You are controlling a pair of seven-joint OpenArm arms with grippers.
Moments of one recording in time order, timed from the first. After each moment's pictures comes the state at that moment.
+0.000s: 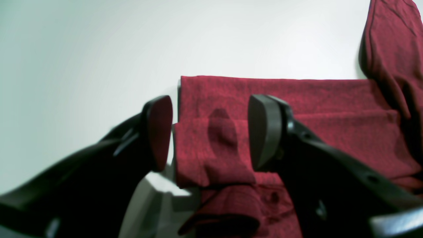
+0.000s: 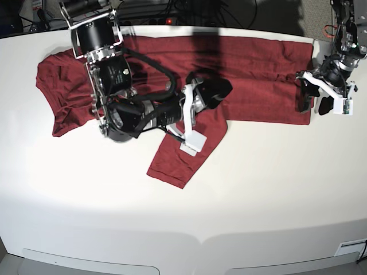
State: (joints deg) left arm 21.1 -17.9 -14.7 90.9 -25.0 -23.1 17.6; right arm 10.2 6.6 -13.7 85.8 64.4 36.3 -83.5
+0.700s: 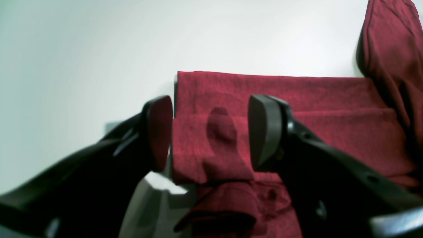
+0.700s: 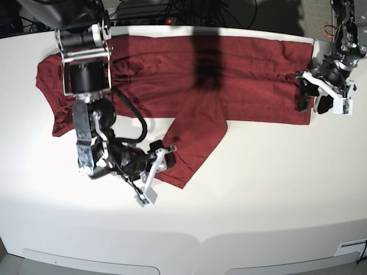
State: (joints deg) left arm 21.1 -17.9 -14.7 90.9 -26.4 -23.1 19.0; right arm 23.9 6.5 -3.2 66.7 25.3 31.5 -59.3
